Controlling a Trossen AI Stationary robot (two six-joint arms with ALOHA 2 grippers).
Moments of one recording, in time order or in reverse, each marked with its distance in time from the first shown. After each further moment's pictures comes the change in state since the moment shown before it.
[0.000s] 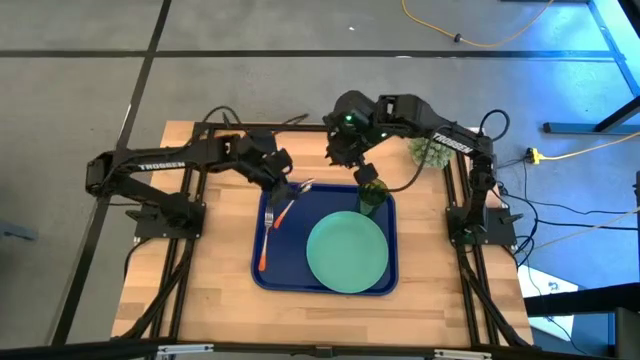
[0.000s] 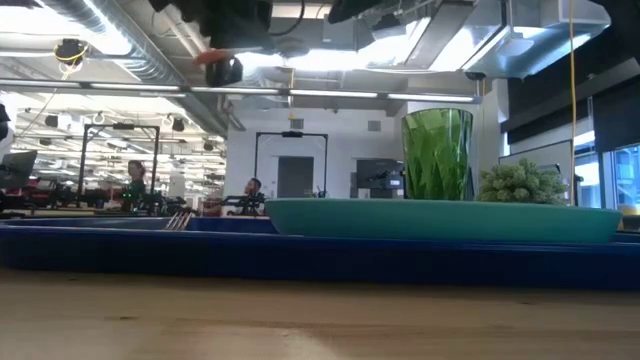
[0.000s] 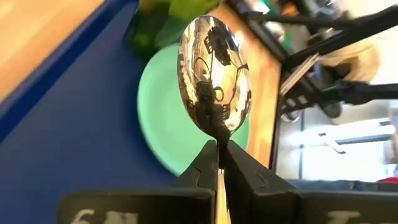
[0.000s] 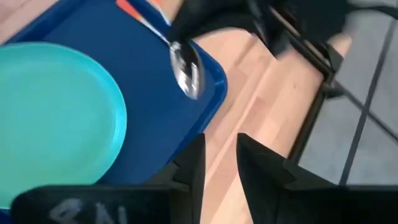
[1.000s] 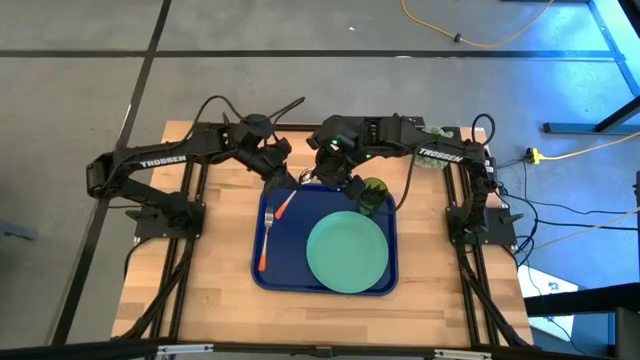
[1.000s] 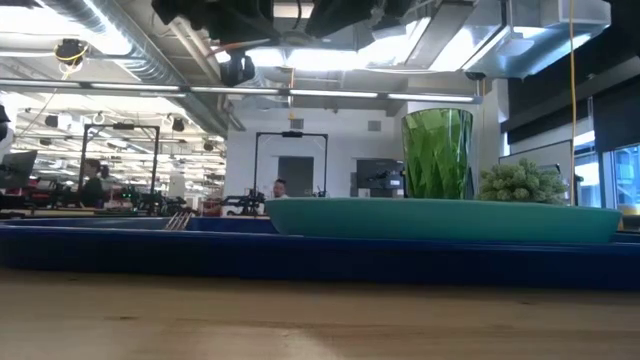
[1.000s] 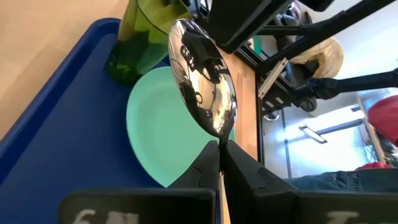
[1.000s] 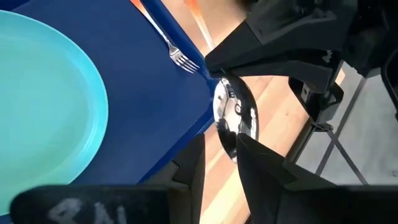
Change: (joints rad) left arm 0.116 0.003 -0.001 0.079 0.183 0.123; right arm 0.079 0.000 -0.174 0.205 0.075 -0.149
